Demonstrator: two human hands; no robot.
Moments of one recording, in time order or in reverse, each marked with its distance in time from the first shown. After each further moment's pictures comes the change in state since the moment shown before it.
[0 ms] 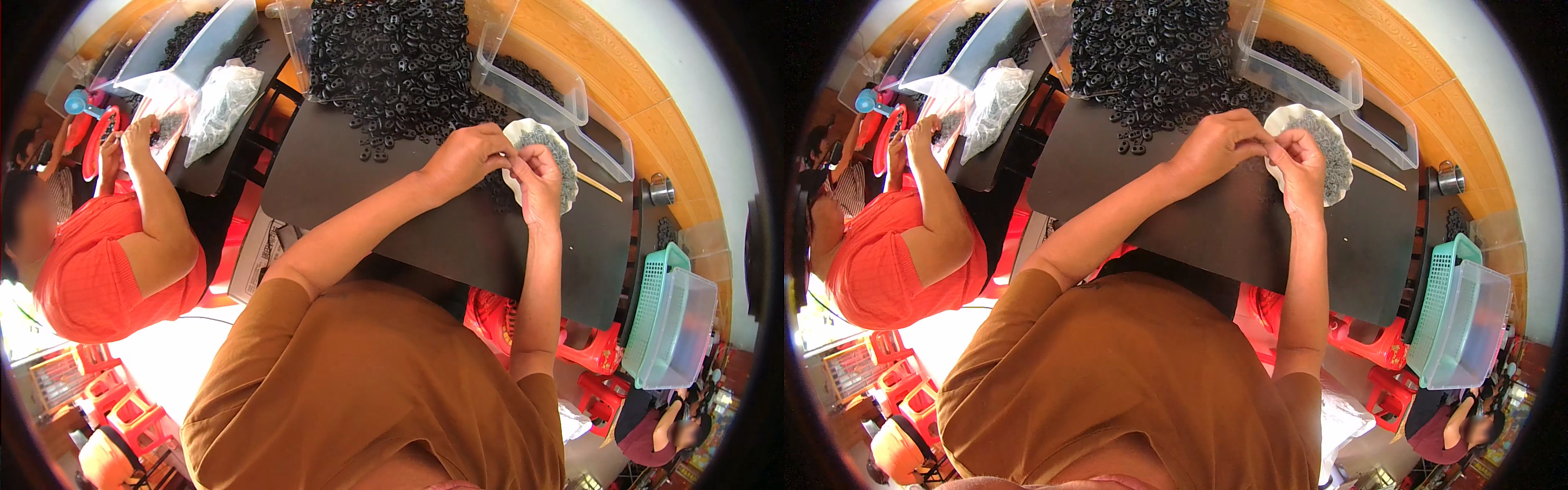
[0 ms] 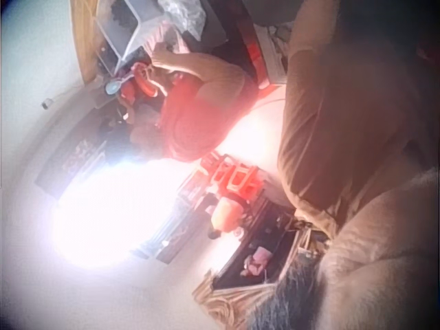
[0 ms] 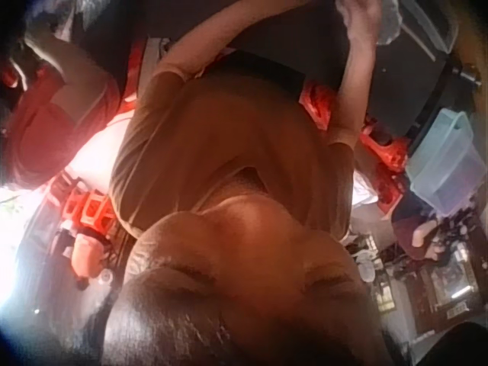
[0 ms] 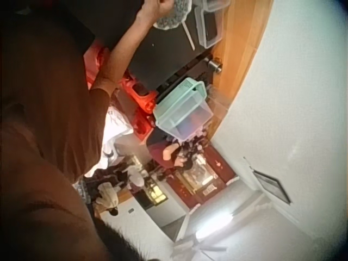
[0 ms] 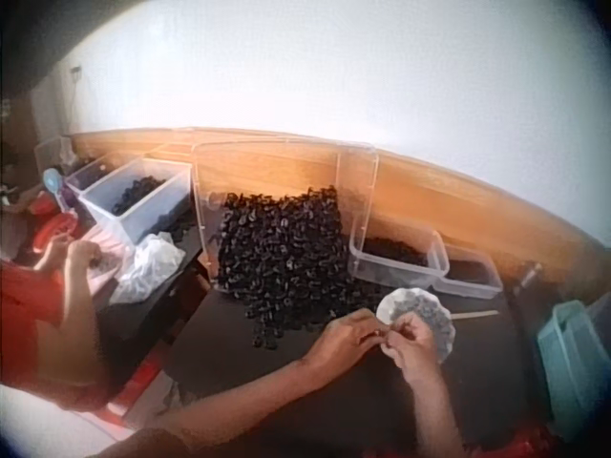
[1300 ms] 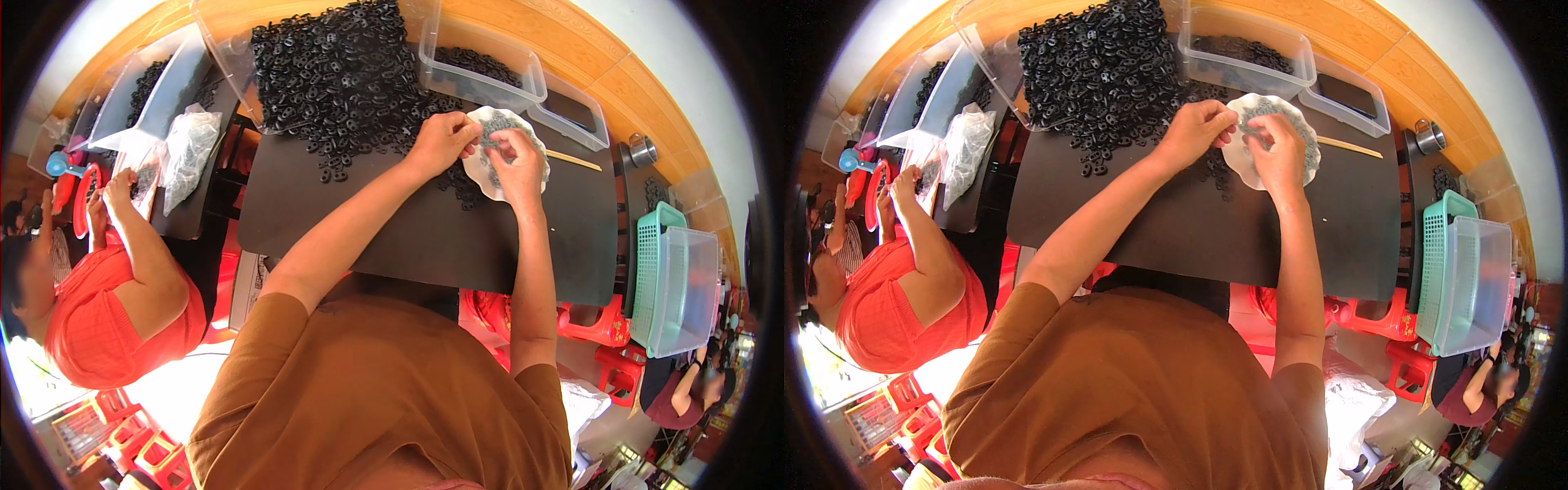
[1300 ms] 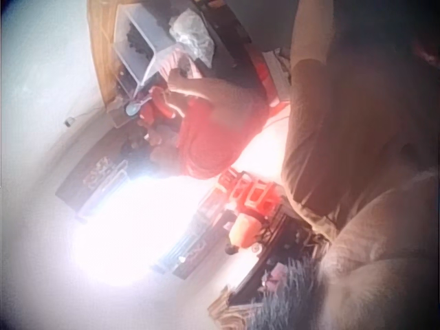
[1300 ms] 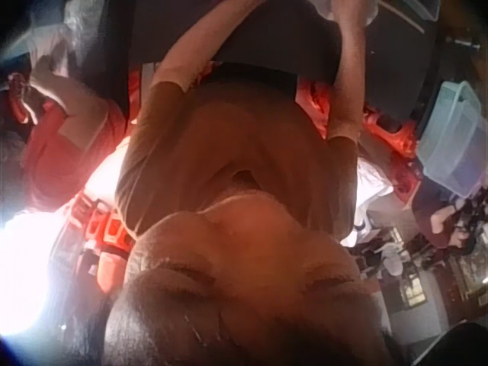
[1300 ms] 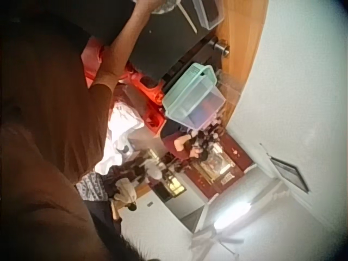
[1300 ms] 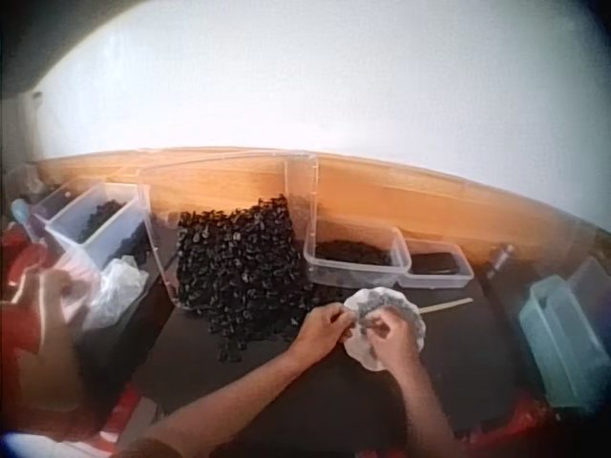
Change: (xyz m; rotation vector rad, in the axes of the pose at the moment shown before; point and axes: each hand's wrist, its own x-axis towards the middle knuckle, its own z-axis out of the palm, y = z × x) left_hand 0.034 -0.030 0.039 -0.426 -0.083 -0.556; right_hand 0.007 -0.021 -0.021 -0.997 0.205 -0.388
